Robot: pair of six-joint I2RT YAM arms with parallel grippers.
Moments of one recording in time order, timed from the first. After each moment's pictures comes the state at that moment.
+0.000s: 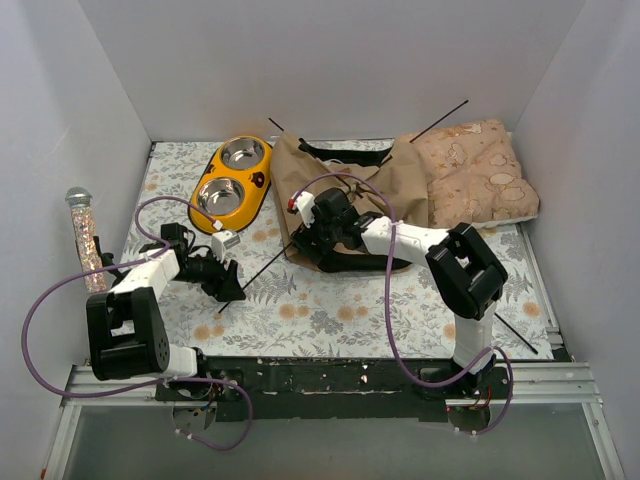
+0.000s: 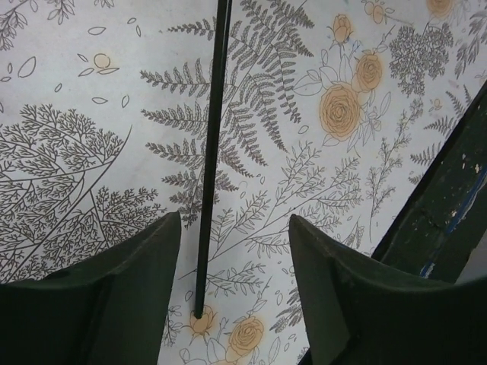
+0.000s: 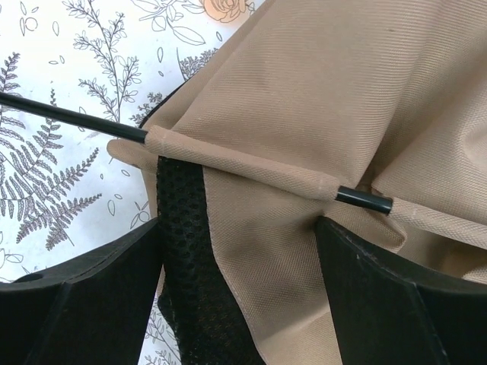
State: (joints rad) left arm 0.14 1.38 0.72 -0.74 0.82 0.75; right arm 0.79 1.91 1.29 -0.14 -0.16 -0.20
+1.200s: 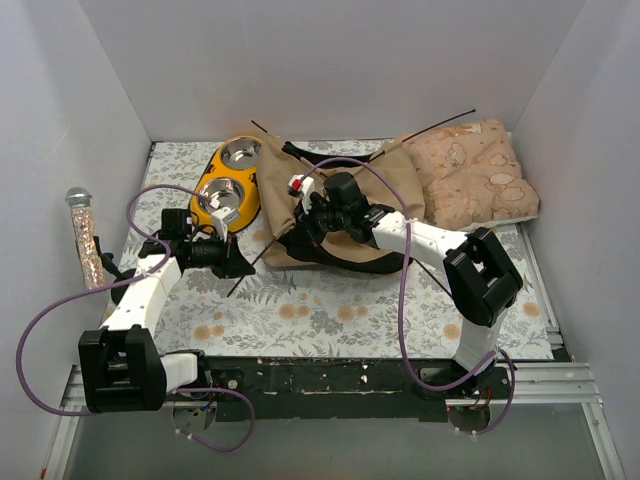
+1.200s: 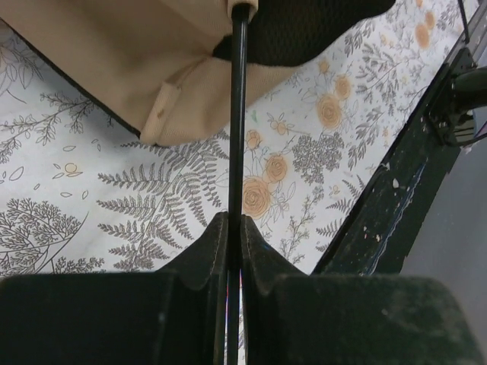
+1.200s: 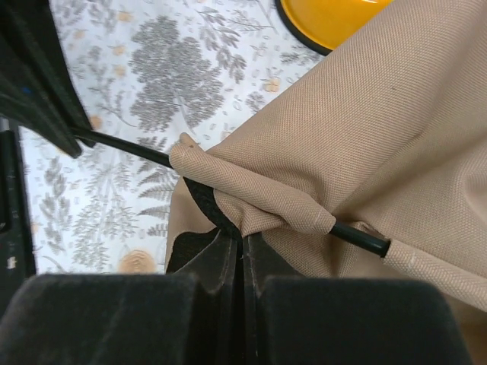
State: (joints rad) left arm 0.03 1.21 0.78 -0.63 0.93 0.34; right arm 0.78 1.82 1.30 0.00 -0.54 -0.05
